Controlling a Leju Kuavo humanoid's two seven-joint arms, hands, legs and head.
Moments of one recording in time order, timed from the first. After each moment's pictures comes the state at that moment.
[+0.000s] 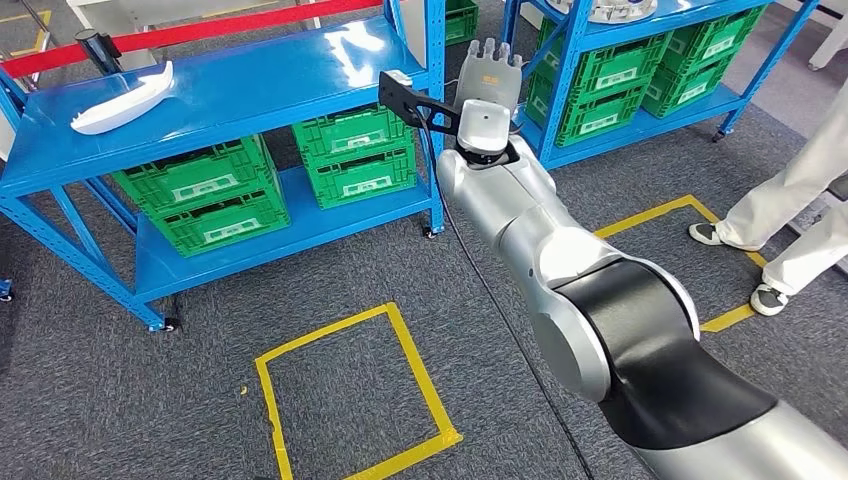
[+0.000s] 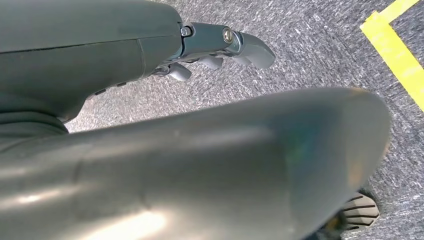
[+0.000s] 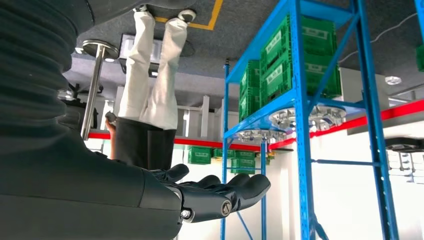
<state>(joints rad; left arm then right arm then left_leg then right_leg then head) -0.18 -0.18 0.75 -0.21 -1.06 -0.11 -0.04 -1.19 0.18 0.31 -0.30 1.57 -0.17 0.26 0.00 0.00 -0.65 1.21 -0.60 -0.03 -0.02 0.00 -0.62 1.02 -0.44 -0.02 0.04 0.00</state>
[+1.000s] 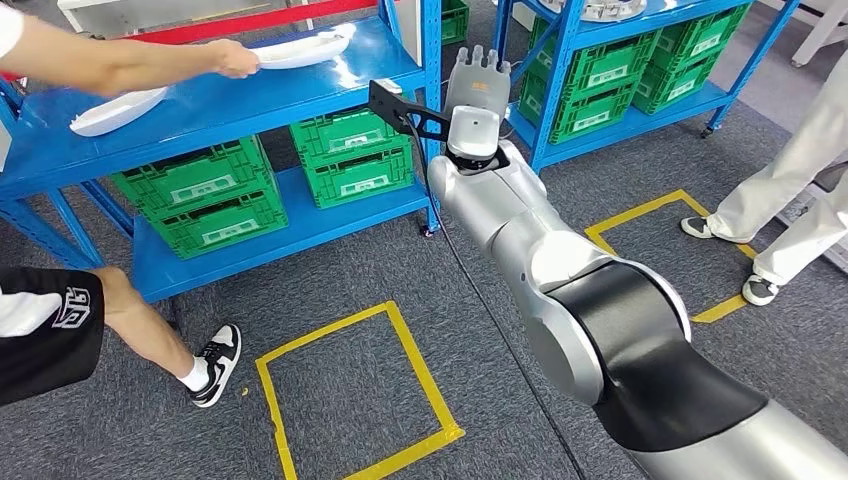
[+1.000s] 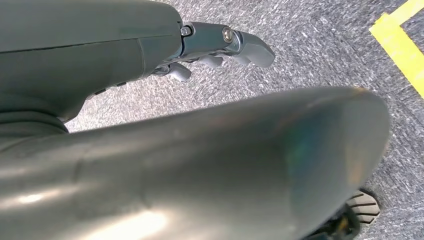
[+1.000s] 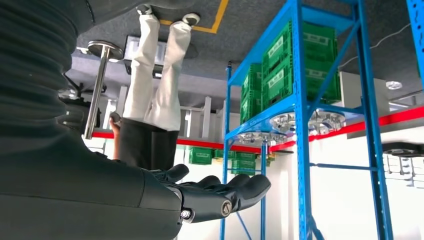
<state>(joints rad) -0.17 -0.18 0.75 -0.21 -1.06 -0.11 -0.03 -1.18 0.20 0.32 -0.30 1.57 -0.16 0.26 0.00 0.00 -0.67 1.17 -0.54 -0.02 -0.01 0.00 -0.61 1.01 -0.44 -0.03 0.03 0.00</state>
